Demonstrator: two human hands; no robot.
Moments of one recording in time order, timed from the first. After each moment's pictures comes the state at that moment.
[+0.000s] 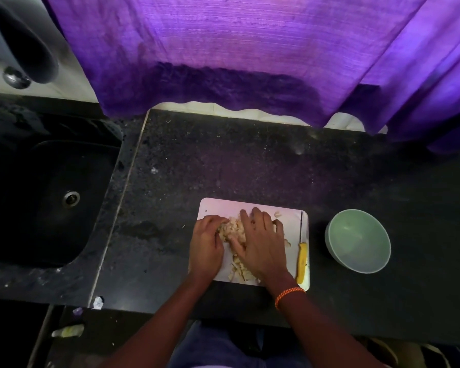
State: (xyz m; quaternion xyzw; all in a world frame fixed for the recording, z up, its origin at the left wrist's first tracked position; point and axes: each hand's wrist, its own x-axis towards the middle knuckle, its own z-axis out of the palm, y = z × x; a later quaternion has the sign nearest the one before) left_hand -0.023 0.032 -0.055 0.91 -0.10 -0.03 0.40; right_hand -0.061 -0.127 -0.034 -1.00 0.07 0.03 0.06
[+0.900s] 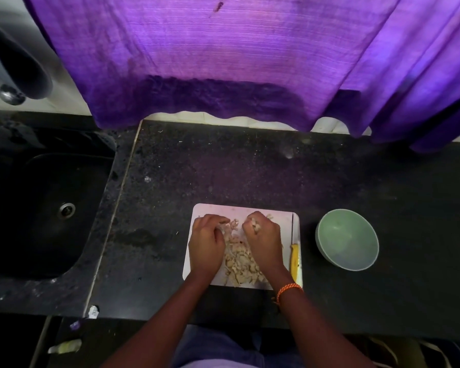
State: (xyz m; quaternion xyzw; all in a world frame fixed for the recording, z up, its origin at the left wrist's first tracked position) left_hand -0.017 0.008 -0.031 0.91 -0.09 -0.02 0.41; right_hand -0.051 -0.142 -0.019 -0.86 0.23 -0.07 0.45
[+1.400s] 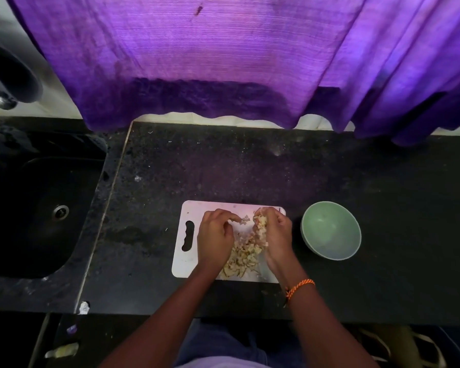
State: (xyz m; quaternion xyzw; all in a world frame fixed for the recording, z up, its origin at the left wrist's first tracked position) left_hand -0.035 -0.037 -0.014 0.91 -0.12 -0.05 0.40; right_hand -0.072 -0.178 0.017 -0.51 0.42 -0.07 0.75
